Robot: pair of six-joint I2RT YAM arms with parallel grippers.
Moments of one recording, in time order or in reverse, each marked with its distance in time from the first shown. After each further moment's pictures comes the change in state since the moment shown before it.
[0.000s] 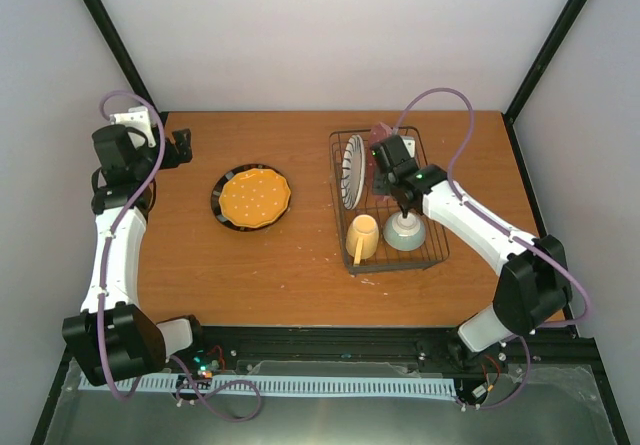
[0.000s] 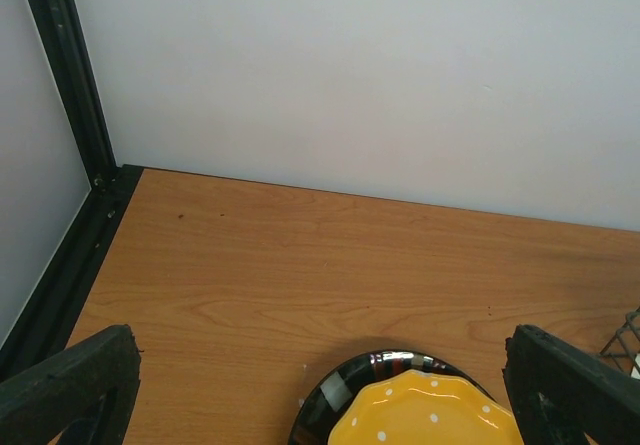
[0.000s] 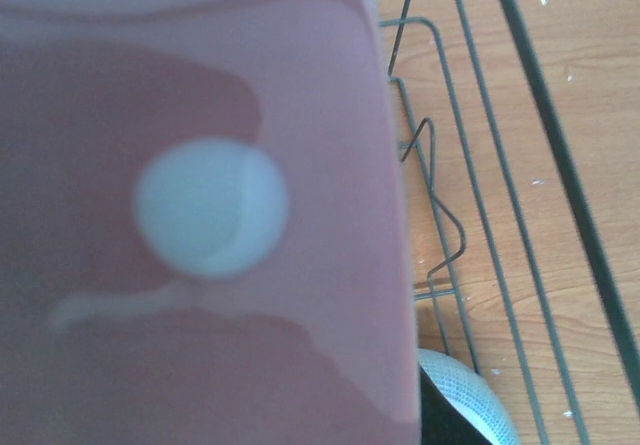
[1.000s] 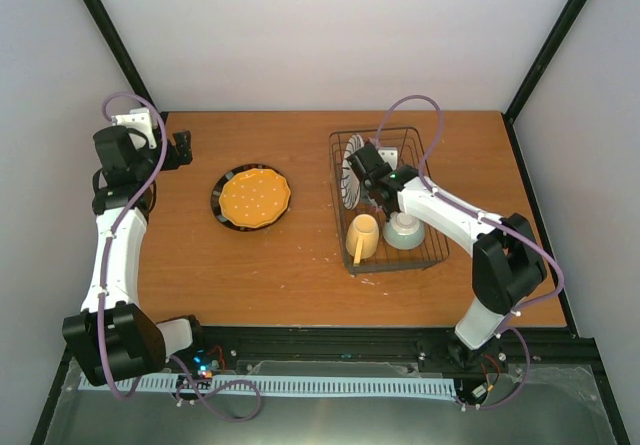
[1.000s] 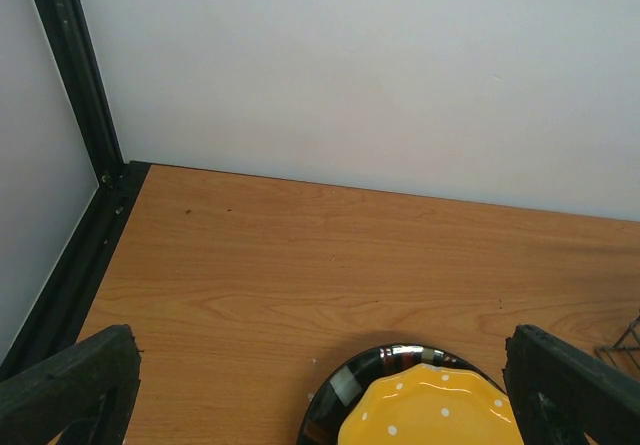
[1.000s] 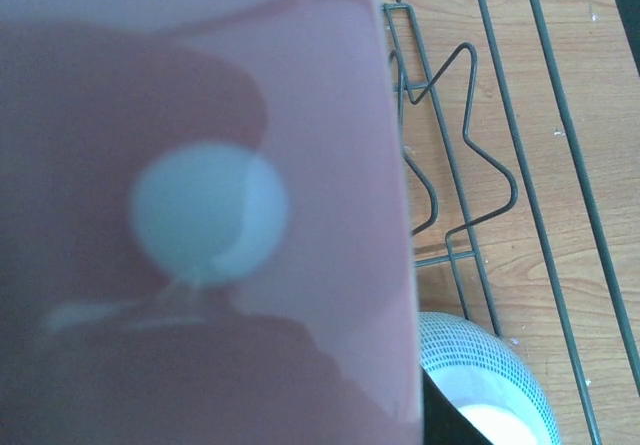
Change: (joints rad) left arm 0.000 0.000 -0.012 0.000 -0.013 0.021; right arm 0.075 0.167 0.040 -0.065 0.072 0.069
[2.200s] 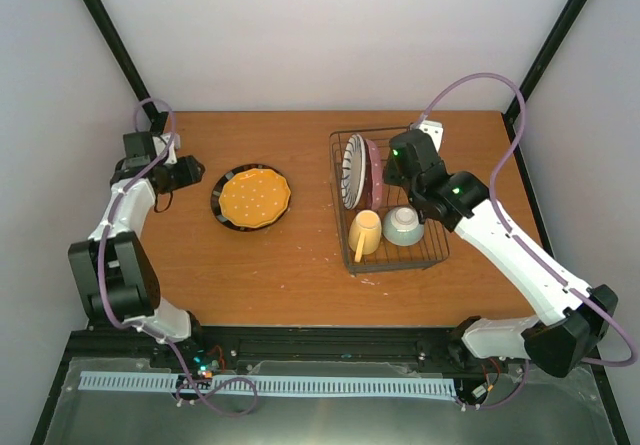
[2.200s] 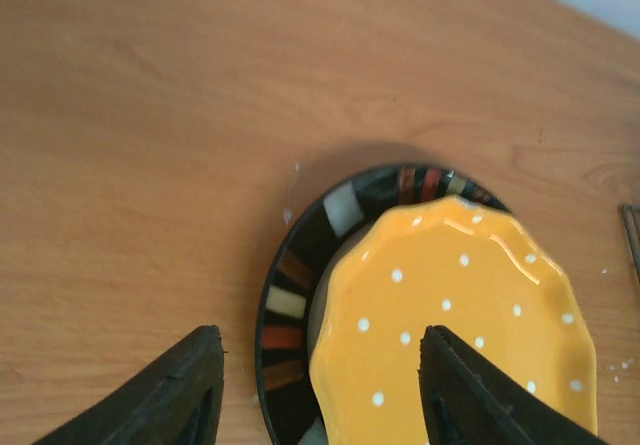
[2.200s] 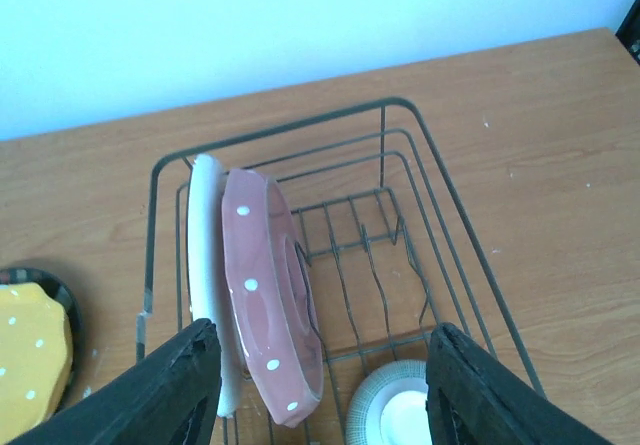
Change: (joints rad) left arm 0.000 0.298 0.041 -0.195 0.084 -0.063; right arm 0.013 -0.388 0.032 -0.031 0.058 0.013
